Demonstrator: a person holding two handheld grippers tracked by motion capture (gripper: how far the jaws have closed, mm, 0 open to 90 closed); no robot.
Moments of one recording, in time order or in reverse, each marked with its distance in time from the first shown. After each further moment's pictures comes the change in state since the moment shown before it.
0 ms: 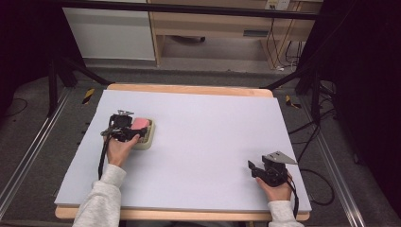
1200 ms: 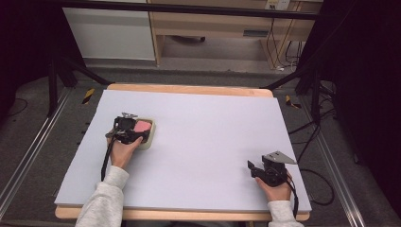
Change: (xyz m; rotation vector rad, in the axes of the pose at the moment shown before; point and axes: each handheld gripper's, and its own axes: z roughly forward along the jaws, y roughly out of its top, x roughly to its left) left arm -0.005 -0.006 0.010 -0.003 0.021 0.020; right arm 0.001 0.000 0.001 0.004 0.001 -0.003
